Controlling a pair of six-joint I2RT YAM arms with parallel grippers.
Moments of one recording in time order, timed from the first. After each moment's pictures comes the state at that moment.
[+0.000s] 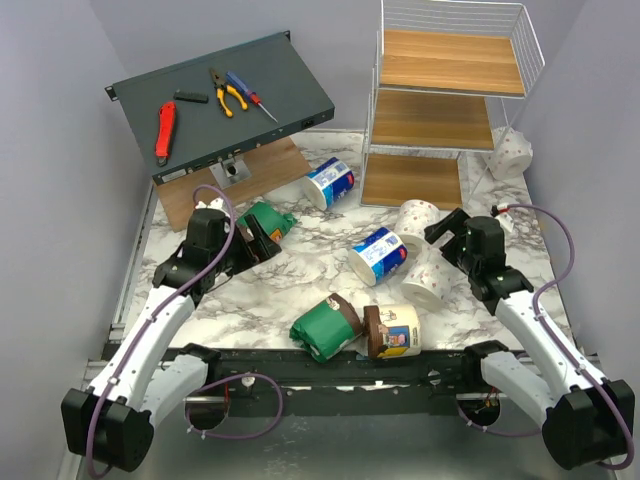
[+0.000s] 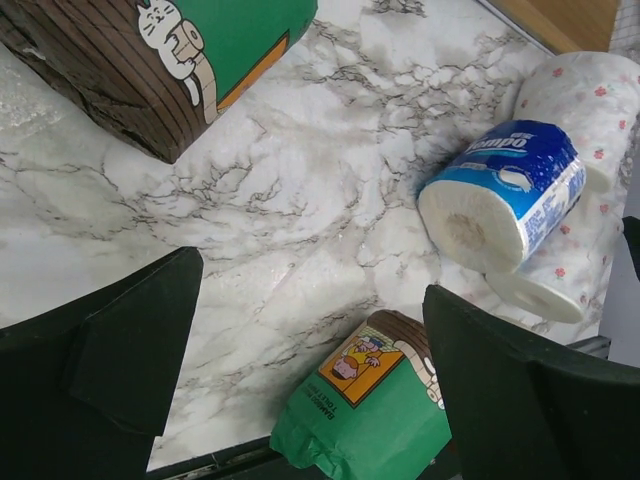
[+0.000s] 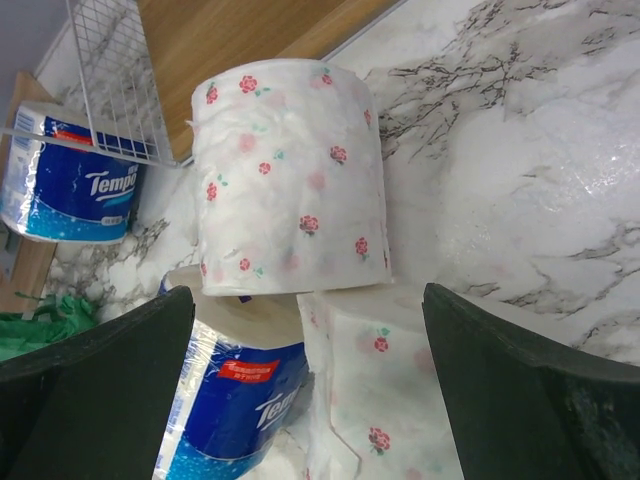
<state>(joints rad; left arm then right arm) -0.29 0.92 0.76 -0.55 0.19 -0.70 0.21 0.89 0.56 -0.22 0.20 0.81</state>
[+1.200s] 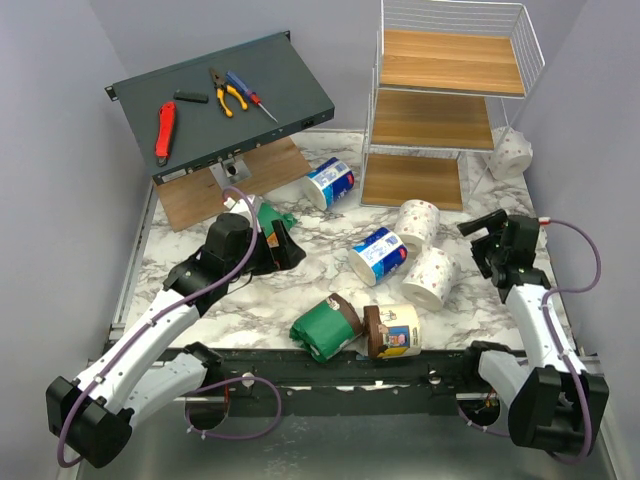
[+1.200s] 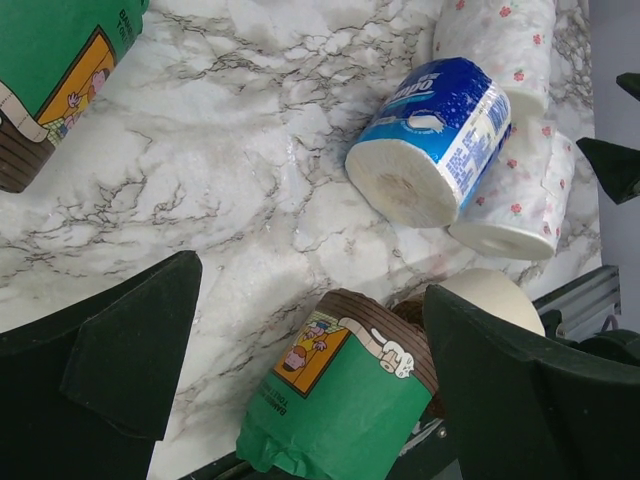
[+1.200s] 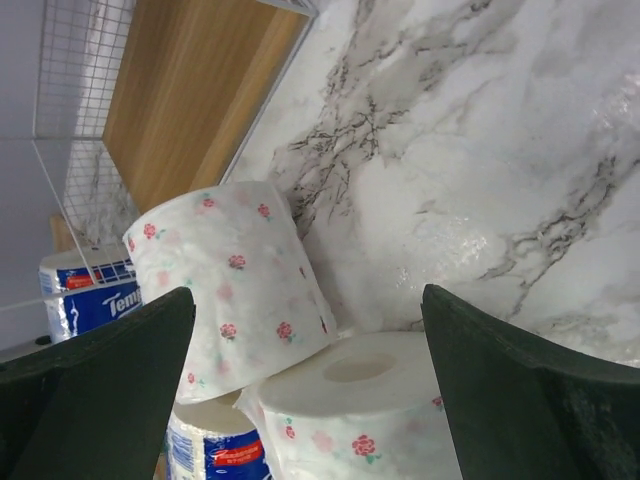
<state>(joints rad) -0.55 0.88 0.77 -0.45 0.11 -0.67 -0.15 0.96 0.57 -0.24 0.00 0.92</state>
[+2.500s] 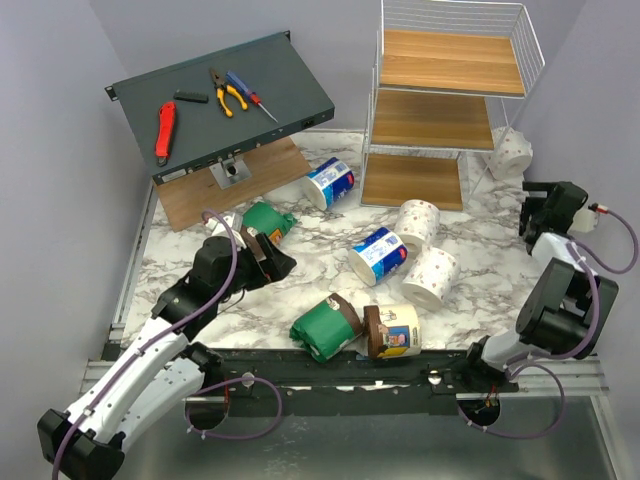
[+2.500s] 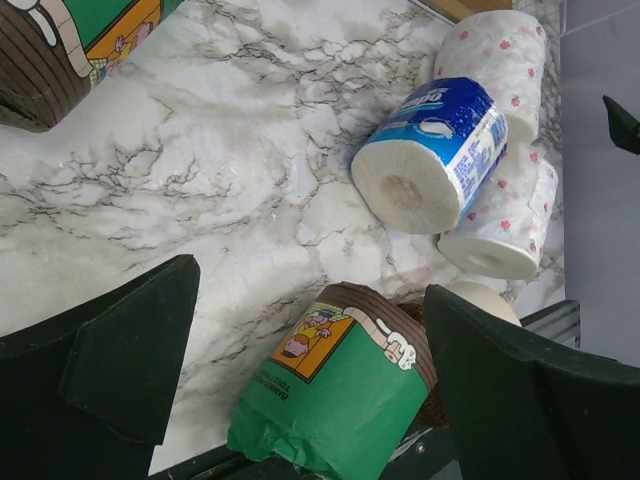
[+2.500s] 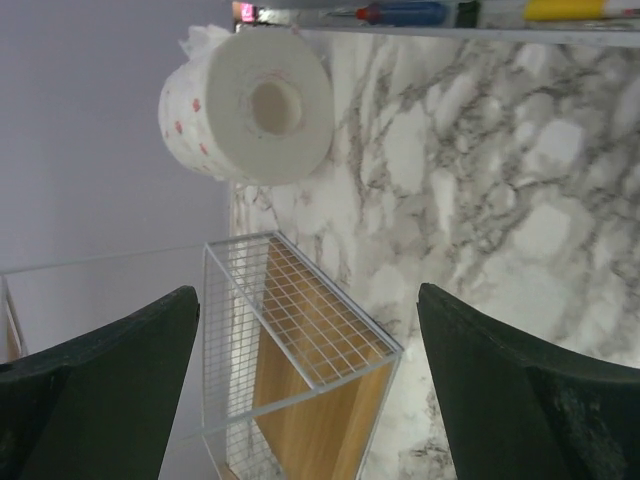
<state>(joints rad) -0.55 0.67 0.61 -0.43 0.04 -0.81 -0.48 1.47 0.81 0.16 0.04 1.18</state>
